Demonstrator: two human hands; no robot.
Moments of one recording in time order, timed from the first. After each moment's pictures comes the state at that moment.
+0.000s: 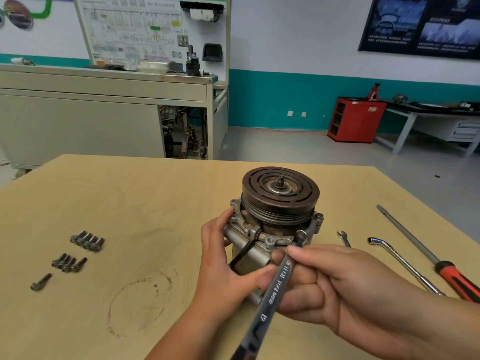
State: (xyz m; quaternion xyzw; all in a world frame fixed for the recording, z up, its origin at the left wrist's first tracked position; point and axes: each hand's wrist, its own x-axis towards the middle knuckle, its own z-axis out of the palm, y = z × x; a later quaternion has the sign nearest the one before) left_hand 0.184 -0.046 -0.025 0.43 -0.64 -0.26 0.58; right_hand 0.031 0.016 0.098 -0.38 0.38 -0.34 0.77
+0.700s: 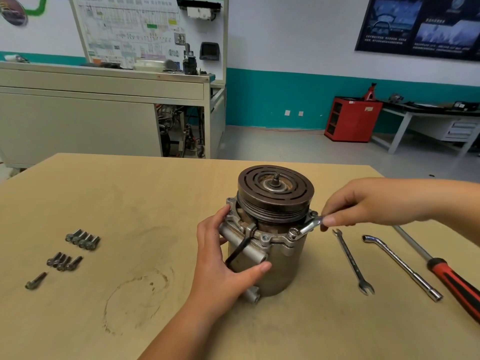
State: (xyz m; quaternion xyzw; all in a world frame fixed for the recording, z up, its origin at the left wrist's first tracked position) left_hand 0.185 -0.042 -0.019 0.45 -0.63 -0.29 0.56; right_hand -0.049 -0.074 0.140 -0.80 0.54 0.05 0.26
